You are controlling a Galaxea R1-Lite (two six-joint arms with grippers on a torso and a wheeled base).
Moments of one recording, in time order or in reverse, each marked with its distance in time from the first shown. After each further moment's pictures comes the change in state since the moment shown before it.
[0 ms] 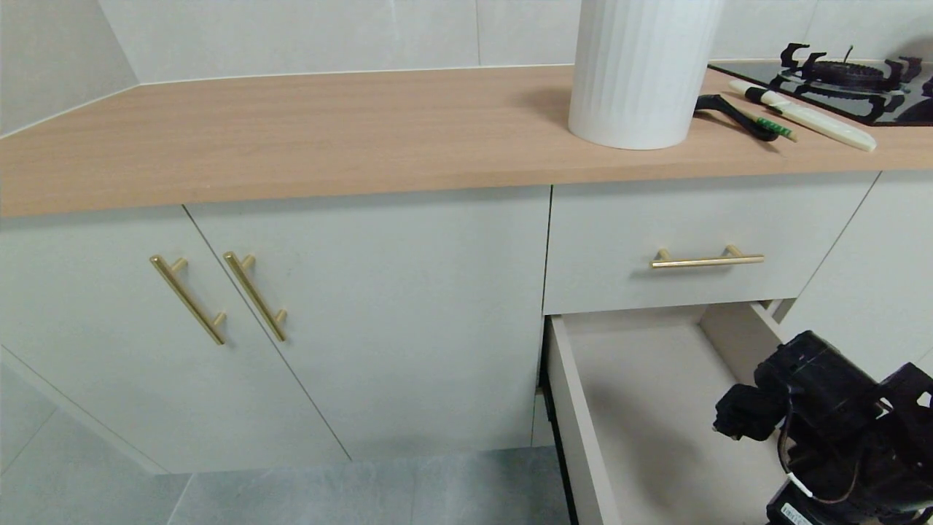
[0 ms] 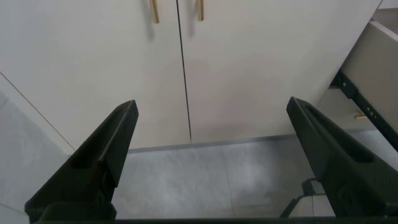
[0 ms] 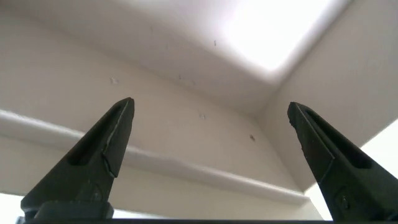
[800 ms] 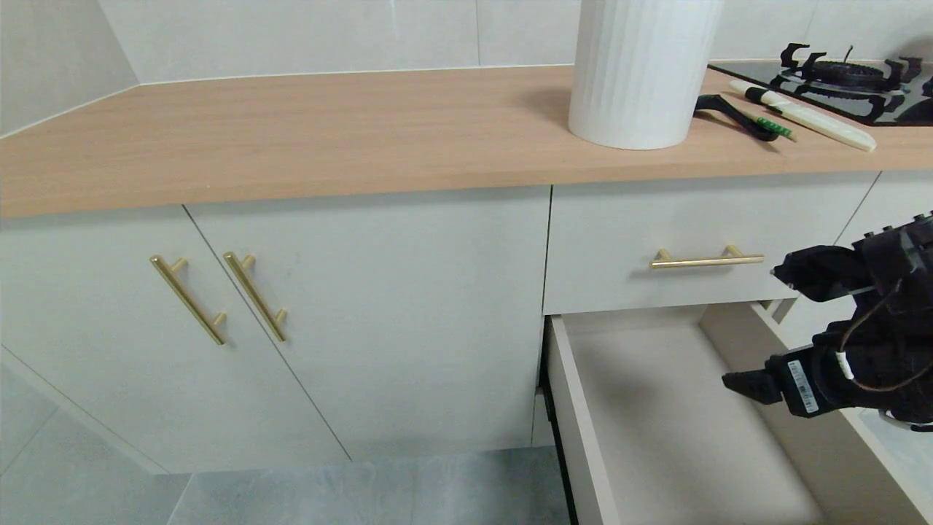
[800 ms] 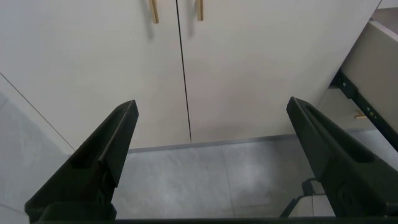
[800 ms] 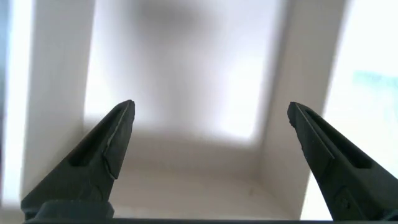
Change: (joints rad) left arm 0.000 0.000 0.000 0.000 0.000 0.000; right arm -0.063 -0.190 -0.151 -0.201 -0.030 0.229
